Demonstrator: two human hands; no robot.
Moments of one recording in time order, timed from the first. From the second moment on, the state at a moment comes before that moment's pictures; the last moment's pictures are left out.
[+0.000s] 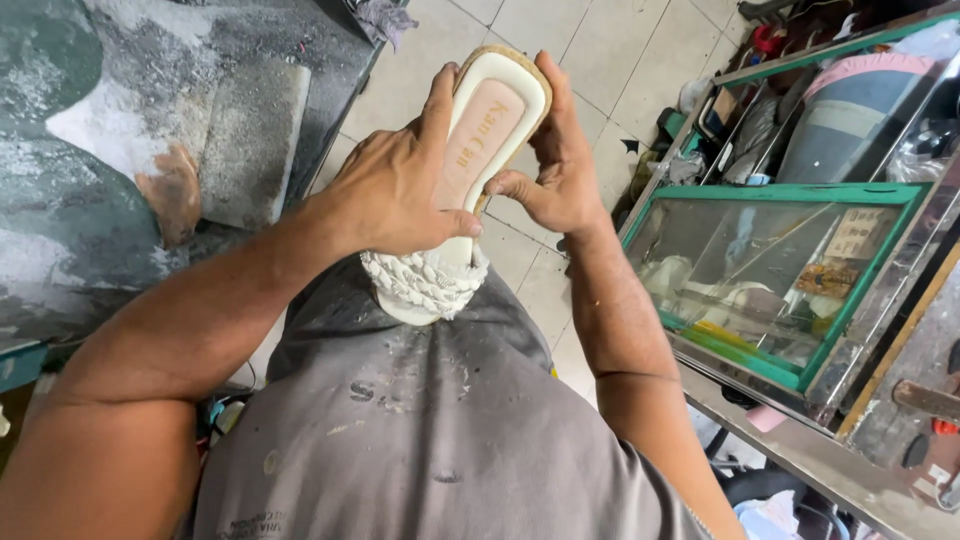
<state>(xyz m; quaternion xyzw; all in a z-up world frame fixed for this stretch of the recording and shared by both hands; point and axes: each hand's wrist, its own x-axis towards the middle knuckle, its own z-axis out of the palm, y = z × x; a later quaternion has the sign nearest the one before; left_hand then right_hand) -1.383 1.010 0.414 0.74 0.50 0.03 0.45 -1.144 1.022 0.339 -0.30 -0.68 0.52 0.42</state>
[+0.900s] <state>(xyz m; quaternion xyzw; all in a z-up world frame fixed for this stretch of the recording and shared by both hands) -1.384 0.995 0.403 0.78 0.48 0.05 0.41 -1.130 1.067 0.363 -0.20 -0.83 0.25 0.45</state>
